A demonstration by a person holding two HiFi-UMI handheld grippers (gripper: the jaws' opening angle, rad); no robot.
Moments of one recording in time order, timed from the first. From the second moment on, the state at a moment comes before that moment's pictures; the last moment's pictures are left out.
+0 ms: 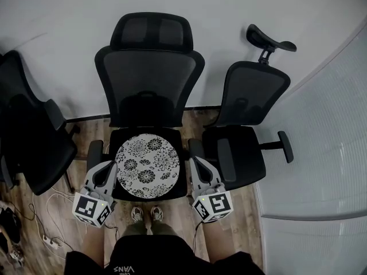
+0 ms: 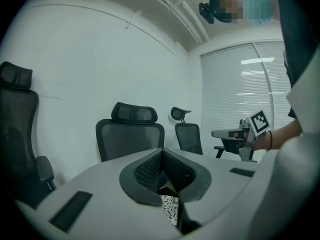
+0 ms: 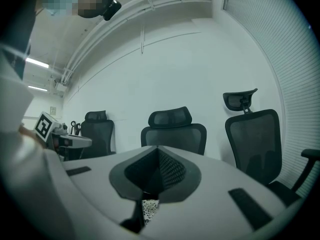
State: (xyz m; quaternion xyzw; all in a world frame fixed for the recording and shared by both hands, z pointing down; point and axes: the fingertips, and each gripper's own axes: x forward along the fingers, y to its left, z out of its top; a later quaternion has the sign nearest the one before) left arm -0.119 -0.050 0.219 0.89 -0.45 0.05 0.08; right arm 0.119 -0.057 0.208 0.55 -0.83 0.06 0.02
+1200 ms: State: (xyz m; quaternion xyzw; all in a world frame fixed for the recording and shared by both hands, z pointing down) left arm -0.115 -0.067 0.288 0.88 -0.45 0.09 0.13; right arm 0.112 -0.076 0.290 0.55 -0.83 0.11 0.06
